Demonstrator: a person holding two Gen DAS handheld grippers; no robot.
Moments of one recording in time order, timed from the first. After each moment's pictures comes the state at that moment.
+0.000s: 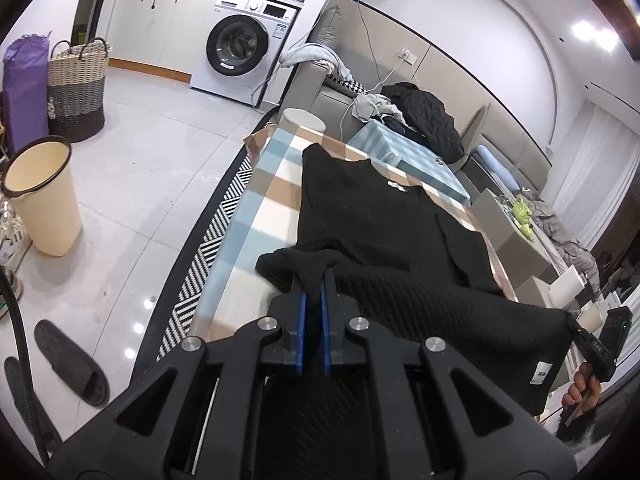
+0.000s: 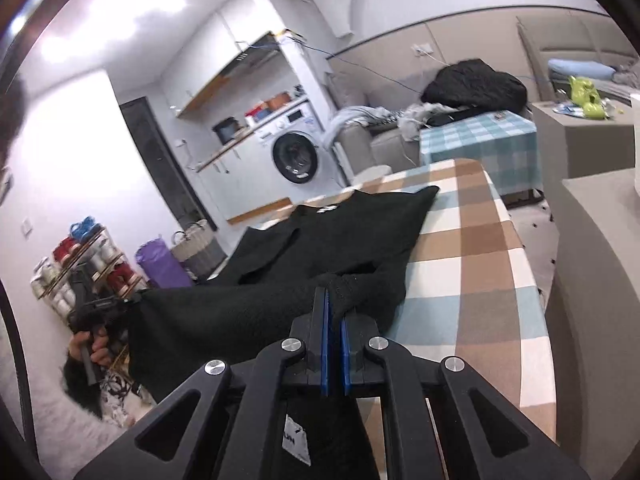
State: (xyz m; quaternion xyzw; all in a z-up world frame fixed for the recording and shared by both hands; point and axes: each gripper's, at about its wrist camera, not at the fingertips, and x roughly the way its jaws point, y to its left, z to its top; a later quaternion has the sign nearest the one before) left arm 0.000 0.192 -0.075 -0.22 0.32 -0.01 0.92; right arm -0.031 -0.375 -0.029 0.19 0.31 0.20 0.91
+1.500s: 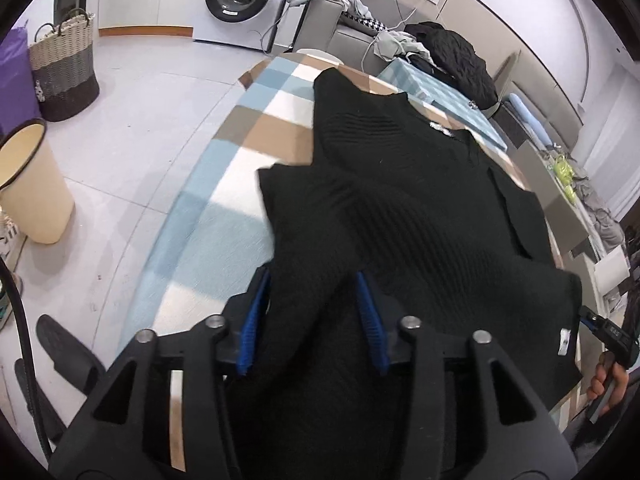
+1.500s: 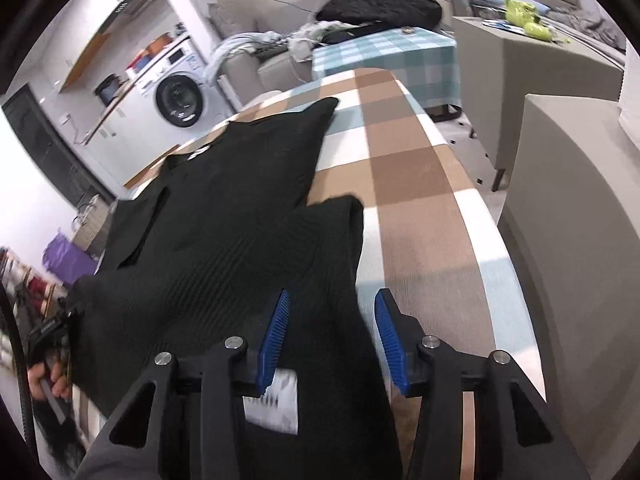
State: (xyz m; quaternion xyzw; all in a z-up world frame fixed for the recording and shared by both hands) left arm 0.140 0.154 -0.163 -0.18 0.43 0.02 0.88; right arm 0.053 -0.369 -0.095 0.16 0.47 0.06 0.86
